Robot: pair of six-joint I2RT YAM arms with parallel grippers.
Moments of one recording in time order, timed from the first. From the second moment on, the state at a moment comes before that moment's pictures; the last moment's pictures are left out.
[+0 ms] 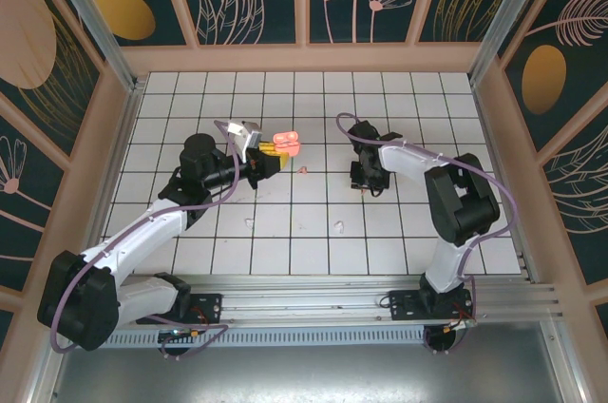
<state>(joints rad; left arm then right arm) -0.46 1.18 0.69 0.34 0.67 -0.24 0.46 1.80 1.14 -0.72 0.06 0.55</state>
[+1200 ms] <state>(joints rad) -0.46 1.19 0.69 0.34 0.67 -0.24 0.46 1.83 1.17 -0.72 0.07 0.55</state>
